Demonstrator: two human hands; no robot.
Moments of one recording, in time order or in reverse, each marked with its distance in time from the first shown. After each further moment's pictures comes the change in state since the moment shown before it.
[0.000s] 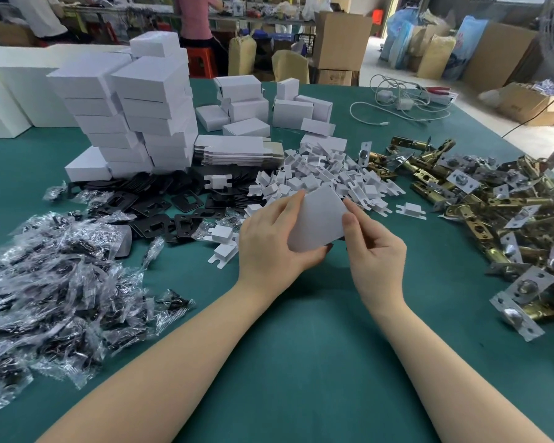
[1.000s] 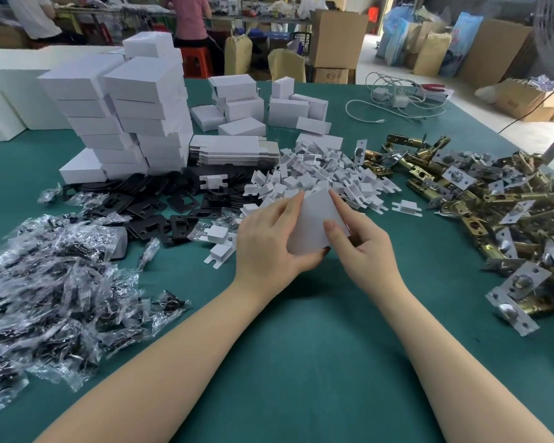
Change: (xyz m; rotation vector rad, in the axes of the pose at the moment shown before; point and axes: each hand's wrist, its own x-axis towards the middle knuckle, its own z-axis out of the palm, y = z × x) left_hand 0.000 -0.005 0.002 0.044 0.004 0.099; right_hand 0.012 0.001 -0.009 -0.221 -0.322 -0.048
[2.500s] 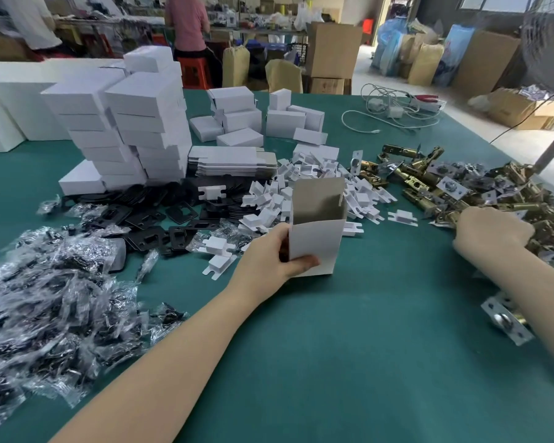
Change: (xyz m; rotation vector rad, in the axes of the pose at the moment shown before) left_hand 0.000 -0.020 0.003 -0.510 -0.424 -0.379; right_hand 0.065 0.036 -0.150 -1.554 -0.113 0.771
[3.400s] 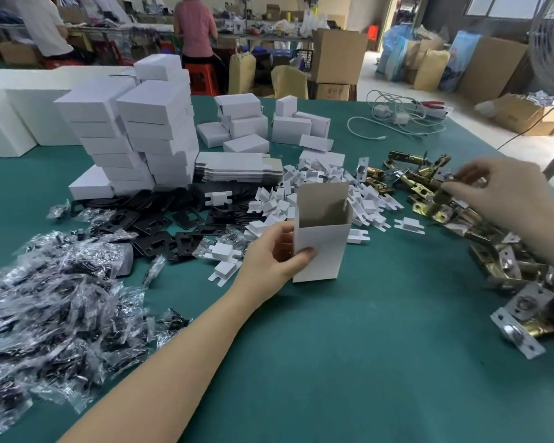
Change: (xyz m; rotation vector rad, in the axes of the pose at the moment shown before) left_hand 0.003 0.000 -0.003 -0.306 0.061 0.079; right_hand 0.002 0.014 -0.058 0.686 0.374 -0.471
